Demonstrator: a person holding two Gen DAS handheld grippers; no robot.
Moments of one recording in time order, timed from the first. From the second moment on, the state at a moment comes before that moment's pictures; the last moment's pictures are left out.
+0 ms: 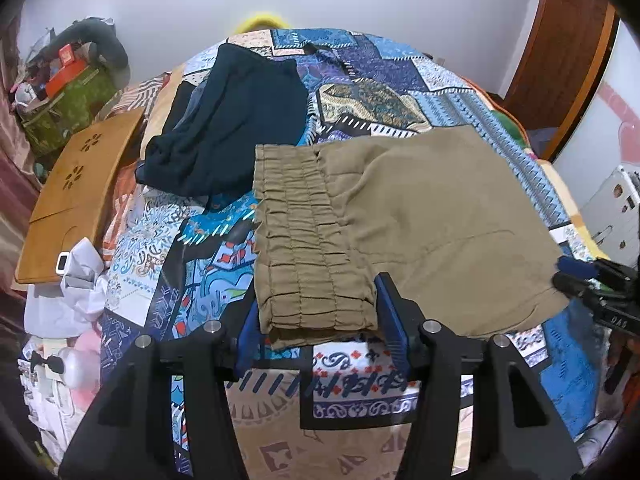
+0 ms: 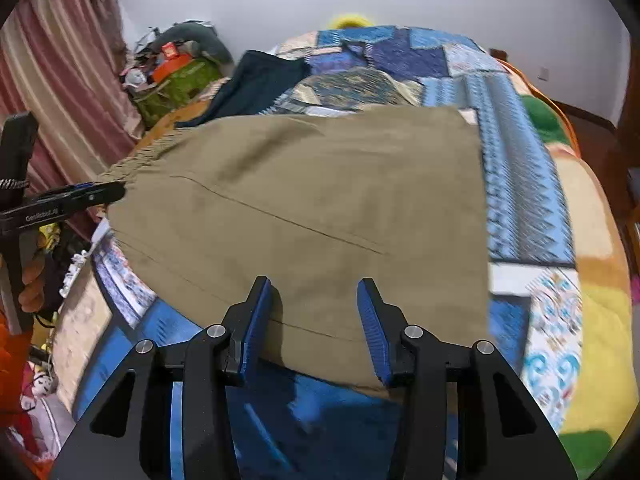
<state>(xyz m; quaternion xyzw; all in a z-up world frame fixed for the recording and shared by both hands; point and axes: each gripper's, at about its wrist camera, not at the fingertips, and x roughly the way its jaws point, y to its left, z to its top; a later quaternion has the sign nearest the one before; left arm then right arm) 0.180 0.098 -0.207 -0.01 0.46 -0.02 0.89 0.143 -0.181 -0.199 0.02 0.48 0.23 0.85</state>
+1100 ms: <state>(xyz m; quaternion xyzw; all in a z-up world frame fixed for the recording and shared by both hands) 0.250 0.125 -0.156 0.00 0.43 0.01 0.90 0.194 -0.238 -0.133 0.02 0.39 0.18 0.90</state>
